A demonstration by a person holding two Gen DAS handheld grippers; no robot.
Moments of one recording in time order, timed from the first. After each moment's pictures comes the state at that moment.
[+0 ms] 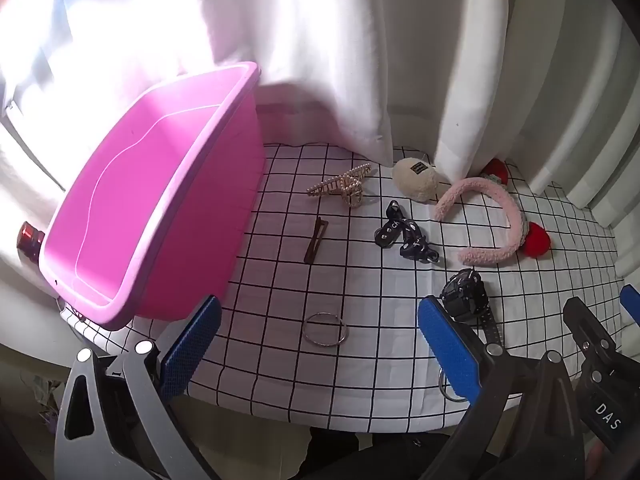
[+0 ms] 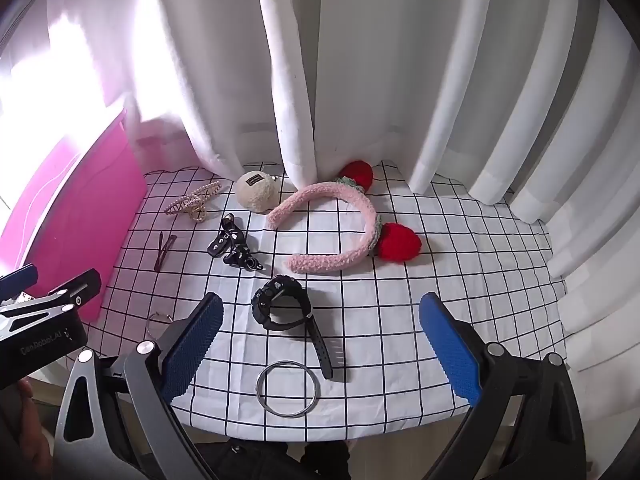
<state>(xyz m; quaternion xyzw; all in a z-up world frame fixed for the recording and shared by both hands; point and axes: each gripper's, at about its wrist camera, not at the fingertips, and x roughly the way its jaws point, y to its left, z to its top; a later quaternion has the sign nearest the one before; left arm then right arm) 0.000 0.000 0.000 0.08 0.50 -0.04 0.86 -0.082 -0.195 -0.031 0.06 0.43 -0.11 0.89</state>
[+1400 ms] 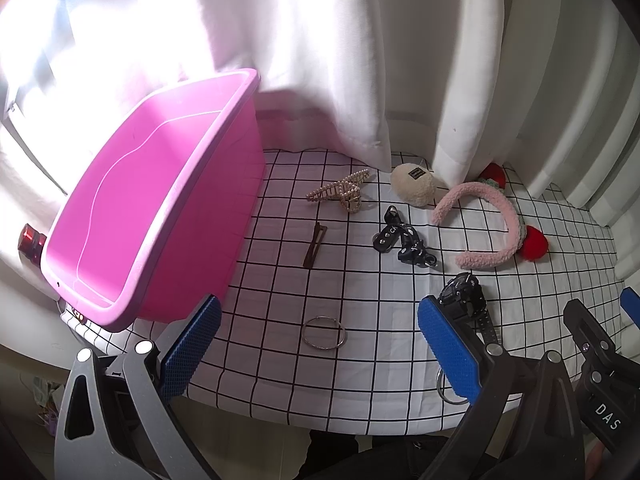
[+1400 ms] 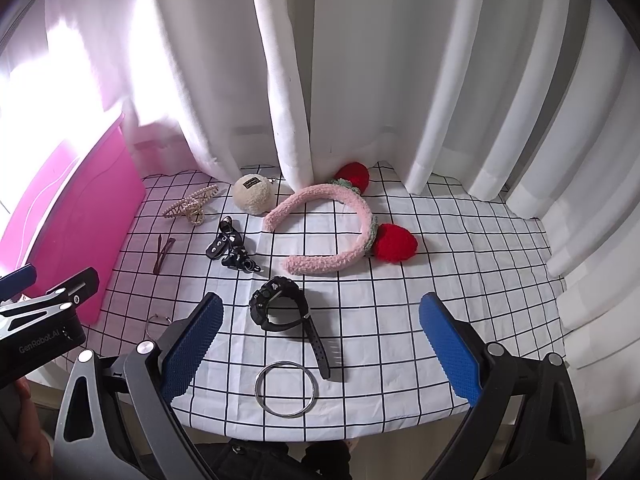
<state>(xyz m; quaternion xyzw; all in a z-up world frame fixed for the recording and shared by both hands) -0.001 -0.003 0.004 0.08 0.49 -0.04 0.87 -0.084 -0.196 -0.028 0.07 0.43 -0.11 0.89</state>
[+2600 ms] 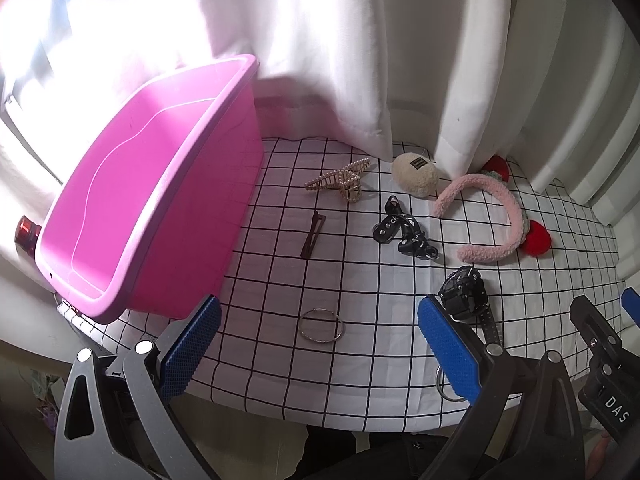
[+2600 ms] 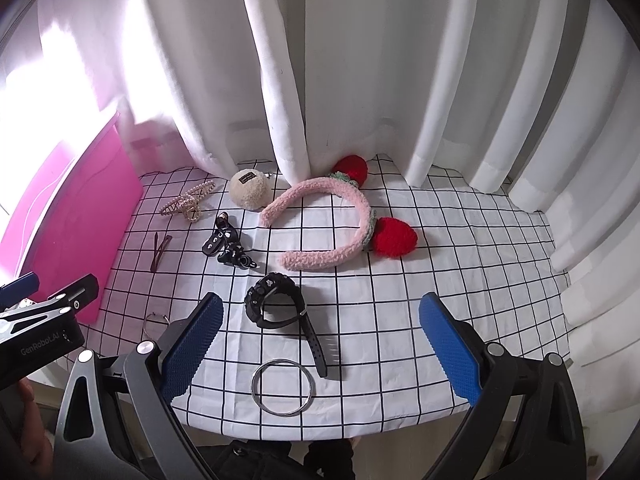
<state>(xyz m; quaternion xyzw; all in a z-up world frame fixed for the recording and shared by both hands) 0.002 -0.001 -0.009 0.07 0.51 -0.04 0.86 -0.083 -0.208 -0.038 0.08 0.44 -0.10 0.89</state>
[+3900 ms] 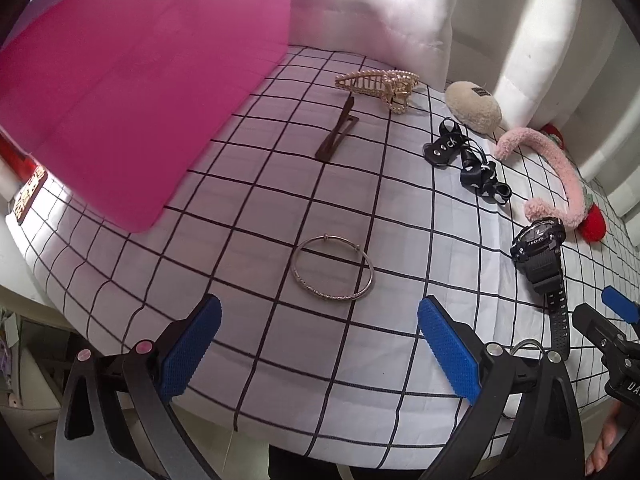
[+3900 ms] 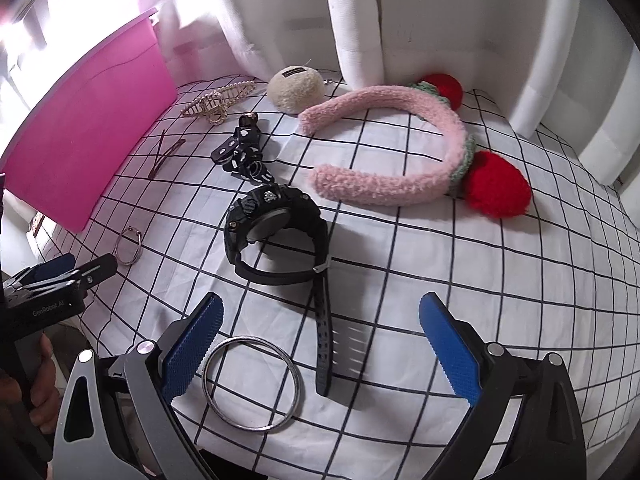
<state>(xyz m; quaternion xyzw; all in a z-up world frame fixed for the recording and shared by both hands) -0.007 0.026 -0.154 -0.01 0.53 -0.01 0.85 -0.039 -0.222 -0.174 0.04 0.49 0.07 0.87</state>
